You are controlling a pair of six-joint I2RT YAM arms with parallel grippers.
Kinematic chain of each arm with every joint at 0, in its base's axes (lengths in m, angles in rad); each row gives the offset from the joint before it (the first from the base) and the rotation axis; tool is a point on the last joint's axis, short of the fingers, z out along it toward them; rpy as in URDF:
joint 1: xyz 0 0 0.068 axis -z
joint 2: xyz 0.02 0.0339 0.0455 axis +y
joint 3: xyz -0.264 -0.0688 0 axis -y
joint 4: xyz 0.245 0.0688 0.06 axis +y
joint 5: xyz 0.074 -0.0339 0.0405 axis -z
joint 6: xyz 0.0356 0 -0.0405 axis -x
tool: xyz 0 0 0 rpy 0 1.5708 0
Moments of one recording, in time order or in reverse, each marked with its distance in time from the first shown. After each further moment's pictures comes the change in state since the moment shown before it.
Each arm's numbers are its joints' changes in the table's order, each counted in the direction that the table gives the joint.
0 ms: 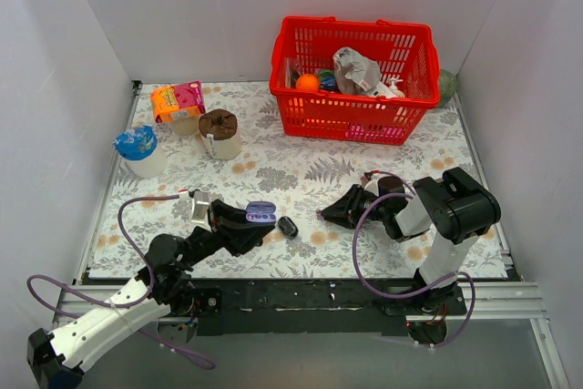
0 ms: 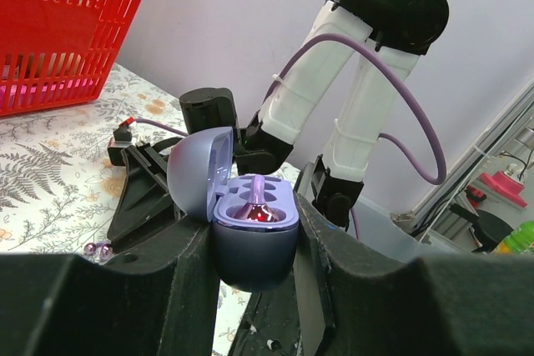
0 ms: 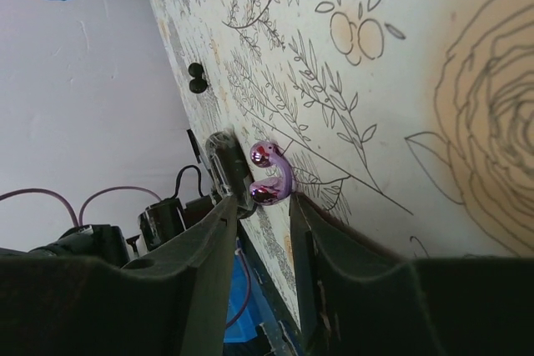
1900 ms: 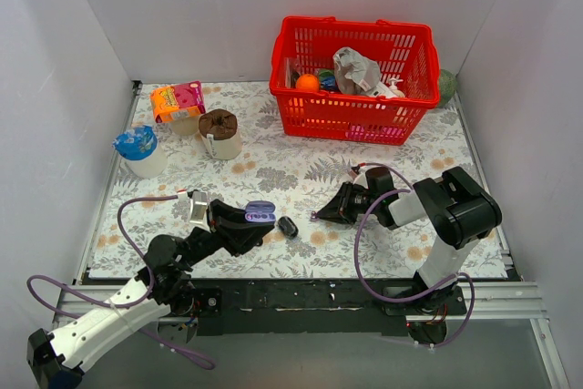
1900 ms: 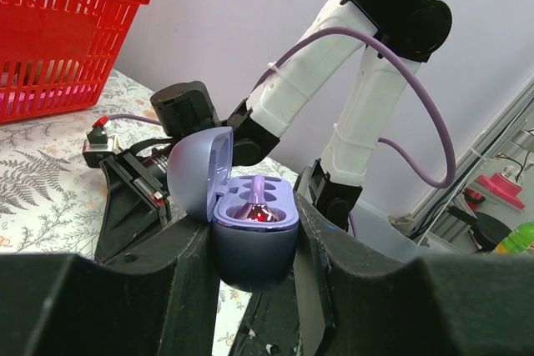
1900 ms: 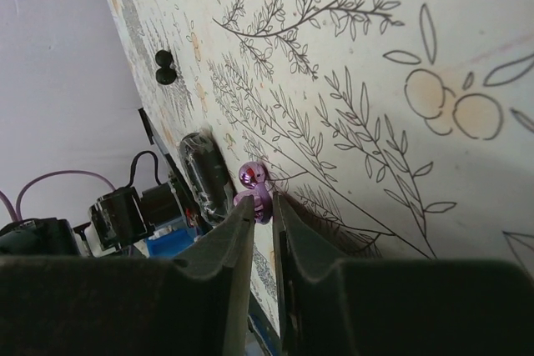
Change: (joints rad) left arm 0.000 0.001 0.000 -0.016 0.001 0.001; right arm -0.064 -0.032 0.143 0.302 0.023 0.177
